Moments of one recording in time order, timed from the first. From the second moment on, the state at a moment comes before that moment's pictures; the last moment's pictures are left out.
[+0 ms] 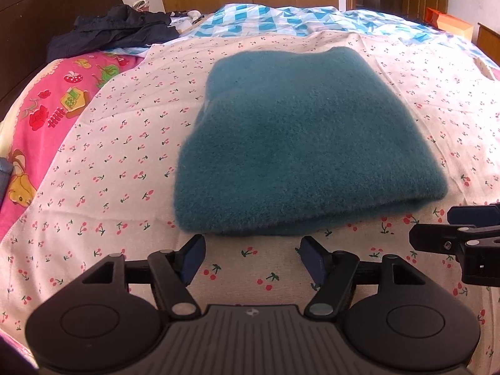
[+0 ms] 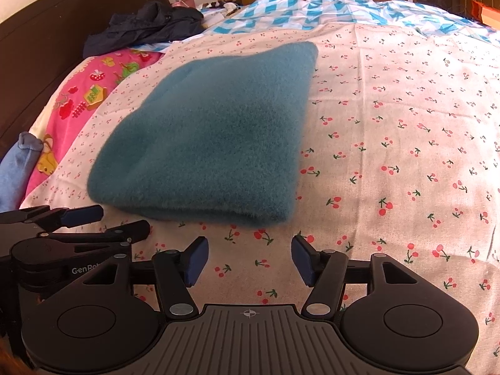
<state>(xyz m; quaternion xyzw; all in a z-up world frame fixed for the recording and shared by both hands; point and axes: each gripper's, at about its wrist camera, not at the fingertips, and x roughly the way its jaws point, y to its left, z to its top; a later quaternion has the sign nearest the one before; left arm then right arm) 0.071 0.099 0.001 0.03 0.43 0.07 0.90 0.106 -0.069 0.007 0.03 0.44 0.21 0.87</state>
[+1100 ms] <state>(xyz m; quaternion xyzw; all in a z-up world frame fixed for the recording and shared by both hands) 0.064 0.112 0.017 -0.06 0.47 0.04 0.88 0.103 -0.067 0.018 0.00 0.43 0.19 0.88</state>
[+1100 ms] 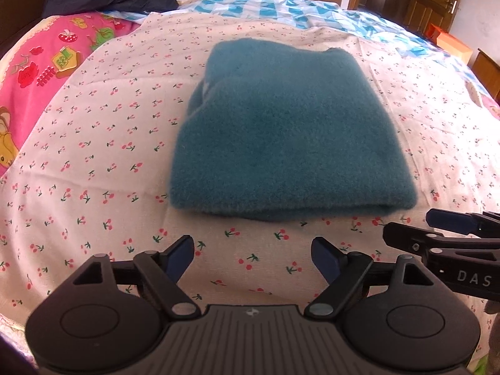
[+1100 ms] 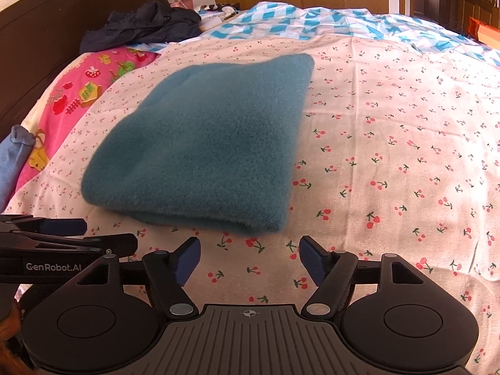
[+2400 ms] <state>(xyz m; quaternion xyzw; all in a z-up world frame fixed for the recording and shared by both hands) 0.071 0.071 0.049 0.02 0.45 0.04 0.89 0.096 -0.092 0.049 0.02 0.38 0.18 0.91</state>
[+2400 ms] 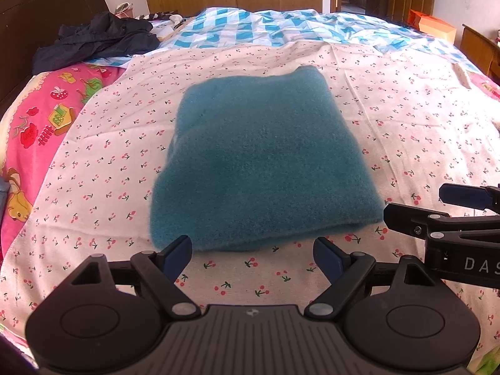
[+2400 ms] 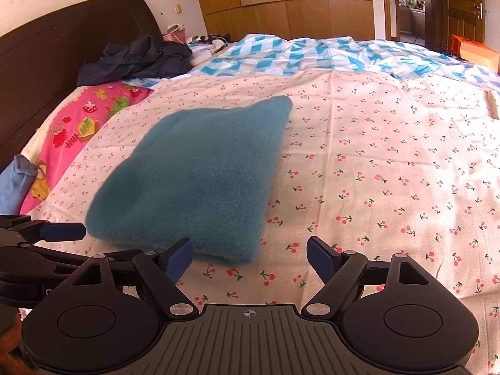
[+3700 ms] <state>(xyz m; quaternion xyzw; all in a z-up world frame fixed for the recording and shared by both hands) 0.207 0.172 0.018 0.01 0.46 -0.03 0.89 0.217 -0.034 0.016 0.09 0.44 0.18 0.88</state>
